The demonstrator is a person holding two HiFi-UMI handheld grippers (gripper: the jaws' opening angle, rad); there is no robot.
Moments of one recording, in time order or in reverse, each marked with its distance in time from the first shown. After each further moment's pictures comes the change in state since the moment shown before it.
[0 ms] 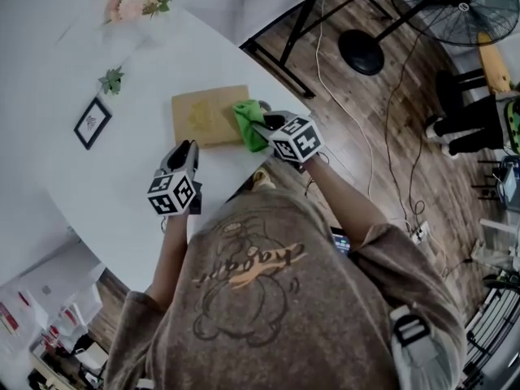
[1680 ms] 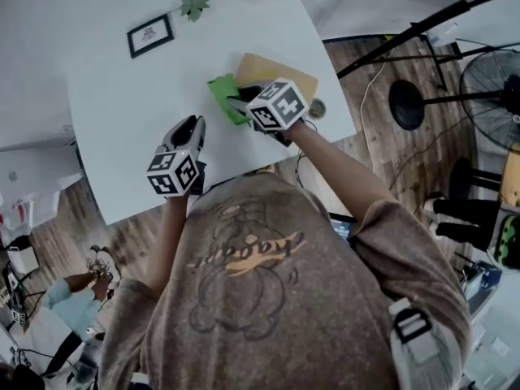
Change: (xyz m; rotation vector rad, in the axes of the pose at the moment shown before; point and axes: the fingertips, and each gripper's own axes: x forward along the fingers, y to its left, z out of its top) left arm -0.116 0.072 -0.013 -0.193 -0.175 0.273; right arm 0.125 0.188 0.081 -0.309 0.170 0.462
